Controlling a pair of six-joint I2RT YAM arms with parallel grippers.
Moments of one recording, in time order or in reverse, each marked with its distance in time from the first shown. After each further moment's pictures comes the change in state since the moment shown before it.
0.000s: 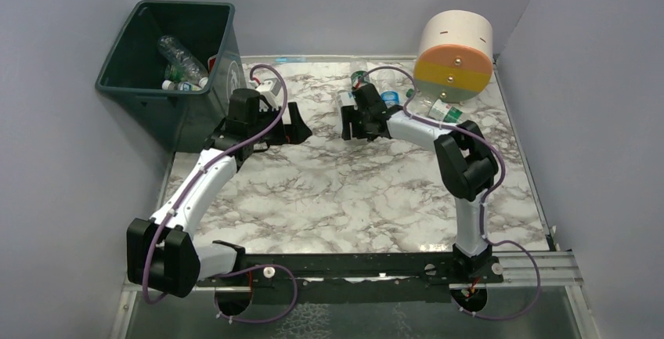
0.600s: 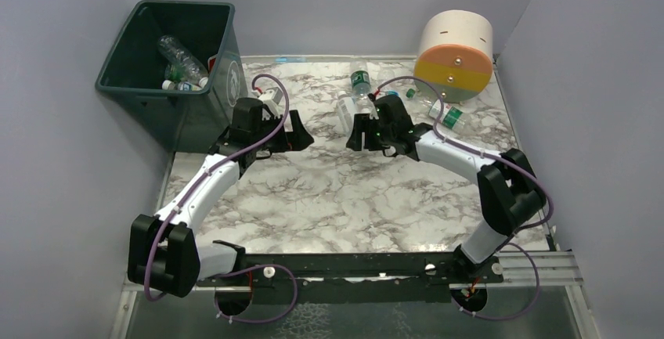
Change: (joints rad) left arm -0.004 0.000 -0.107 0.094 0.008 -0.041; right arm 0.007 -0.358 -0.330 0.113 -0.135 0.082
